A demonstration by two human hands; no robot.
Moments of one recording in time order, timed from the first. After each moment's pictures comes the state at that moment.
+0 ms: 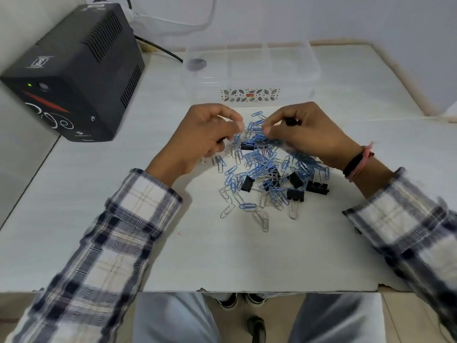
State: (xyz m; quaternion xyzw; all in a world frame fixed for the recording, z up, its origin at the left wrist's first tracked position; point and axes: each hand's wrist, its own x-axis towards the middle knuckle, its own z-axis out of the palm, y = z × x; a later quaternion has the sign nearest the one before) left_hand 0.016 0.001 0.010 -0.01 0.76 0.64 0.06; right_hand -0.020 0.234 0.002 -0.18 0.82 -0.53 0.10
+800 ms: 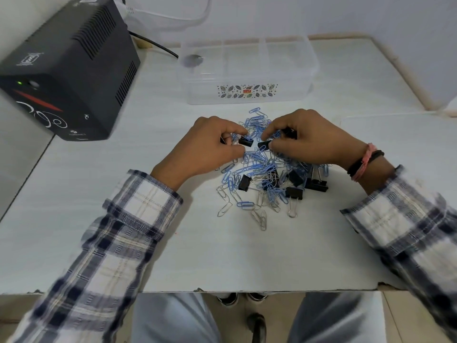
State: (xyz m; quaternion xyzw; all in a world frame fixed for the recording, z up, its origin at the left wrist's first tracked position) left_hand 0.016 0.010 -0.006 0.11 0.92 0.37 0.01; right_hand -0.015 0.239 0.008 -0.29 0.91 -0.29 0.07
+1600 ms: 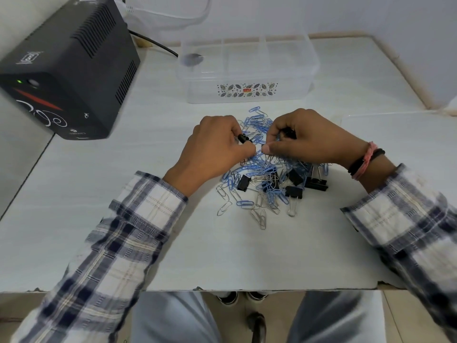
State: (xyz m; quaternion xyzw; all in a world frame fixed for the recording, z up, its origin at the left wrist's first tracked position) left_hand 0.025 0.032 -0.007 0.04 0.95 0.32 -0.06; right_hand -0.017 0.241 0.005 -0.29 0.90 -0.32 0.09
